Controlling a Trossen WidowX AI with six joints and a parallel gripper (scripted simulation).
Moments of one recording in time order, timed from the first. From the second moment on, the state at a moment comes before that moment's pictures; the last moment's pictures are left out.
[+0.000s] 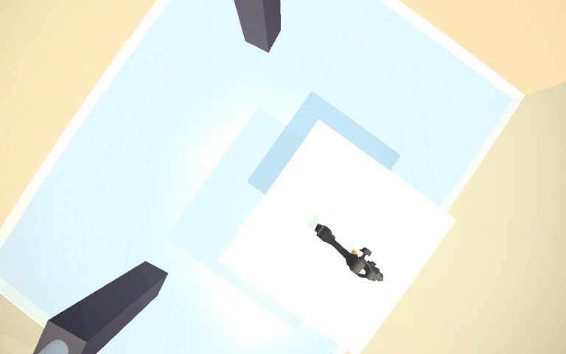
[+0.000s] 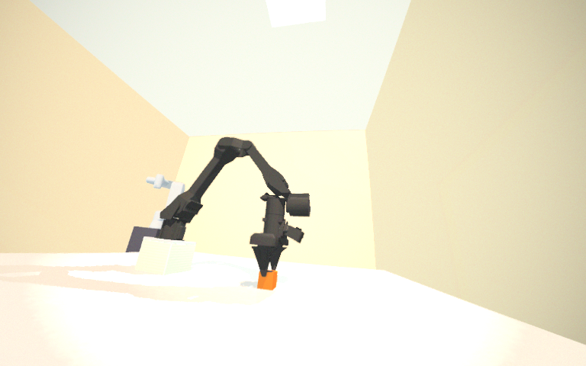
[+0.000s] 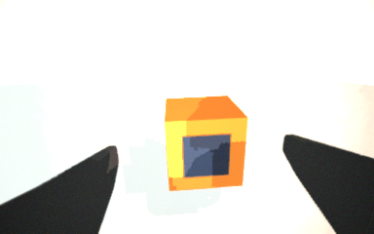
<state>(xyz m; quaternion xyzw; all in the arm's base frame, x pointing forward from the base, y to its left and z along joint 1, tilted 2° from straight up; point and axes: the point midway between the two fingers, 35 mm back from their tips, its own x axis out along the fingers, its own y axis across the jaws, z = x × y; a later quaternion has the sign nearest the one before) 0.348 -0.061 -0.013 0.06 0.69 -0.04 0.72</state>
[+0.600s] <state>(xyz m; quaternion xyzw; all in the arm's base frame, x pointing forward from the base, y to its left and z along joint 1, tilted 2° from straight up) 0.346 -0.061 -0.022 0.06 0.69 -0.04 0.72</state>
